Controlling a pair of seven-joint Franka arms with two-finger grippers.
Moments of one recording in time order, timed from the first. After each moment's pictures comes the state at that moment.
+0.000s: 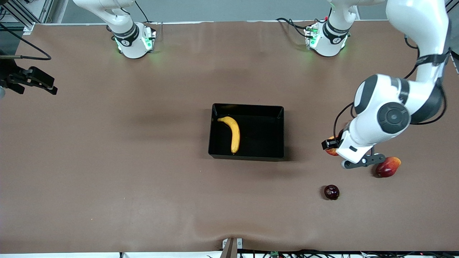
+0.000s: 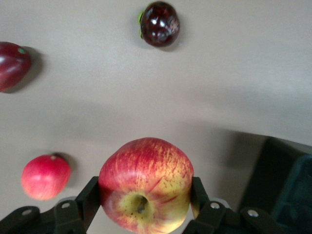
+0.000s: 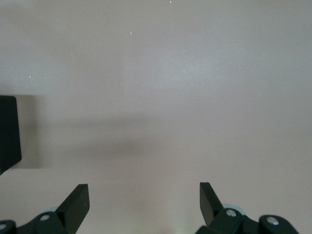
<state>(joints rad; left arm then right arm) -0.01 0.41 -0.25 -1.71 0.17 2.02 -0.49 0.02 -0.02 -0.02 -1.52 -0.01 1.49 0.03</state>
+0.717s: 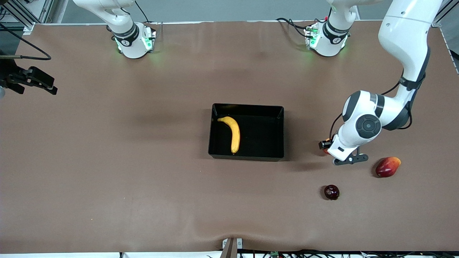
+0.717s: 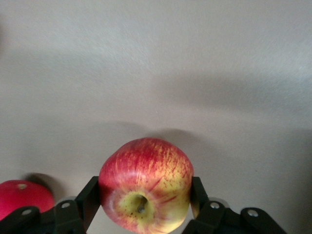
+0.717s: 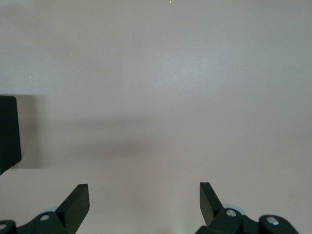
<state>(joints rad) 0.05 0.51 -0.26 -1.92 0.26 2.27 -0.49 0.02 -0.02 -0.02 -1.52 -0.01 1.49 0.03</state>
